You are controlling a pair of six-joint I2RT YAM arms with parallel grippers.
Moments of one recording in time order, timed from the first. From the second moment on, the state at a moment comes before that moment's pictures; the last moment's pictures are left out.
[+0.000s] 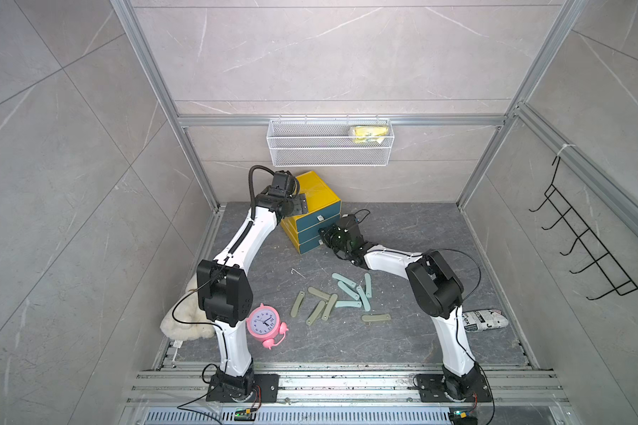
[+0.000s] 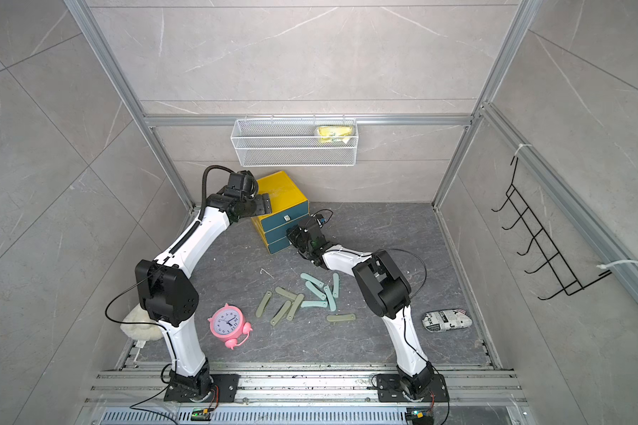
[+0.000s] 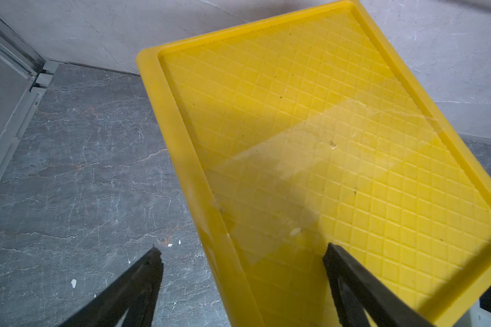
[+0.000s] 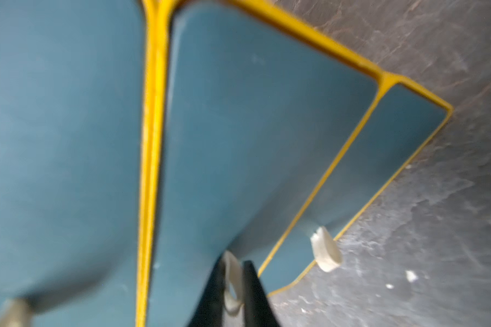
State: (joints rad) left arm -0.32 1.92 1.87 -0.71 -0.15 -0.35; right arm 0.64 2.20 1.53 0.29 -0.05 1.29
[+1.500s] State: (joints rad) left arm -0.32 1.97 1.93 -0.72 -0.12 -0.35; right arm 0.66 1.81 0.99 0.47 -0.08 1.25
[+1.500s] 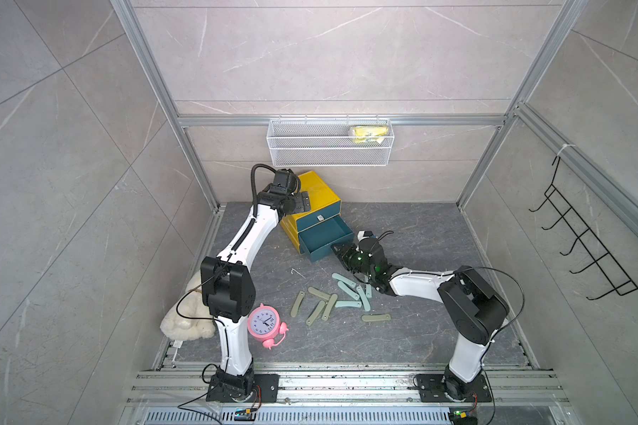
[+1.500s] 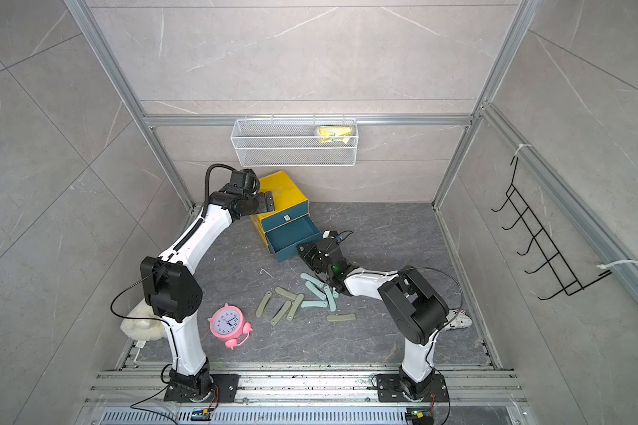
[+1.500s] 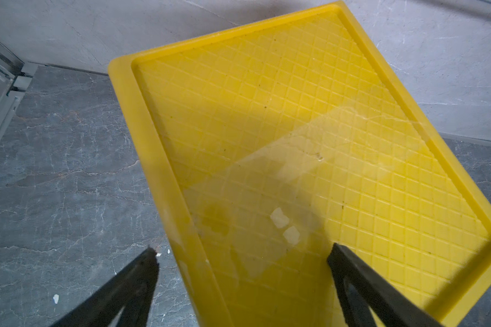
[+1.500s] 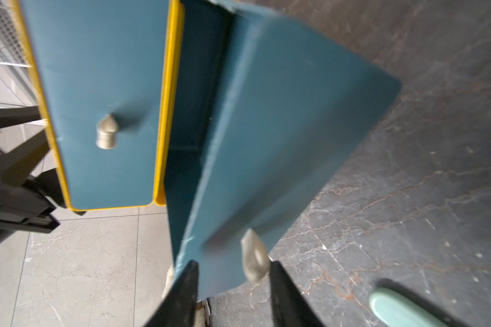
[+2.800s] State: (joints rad) left arm -0.41 0.86 0.75 -0.43 0.11 -0.70; right arm 1.02 1.74 1.09 -0.44 0.08 0.91
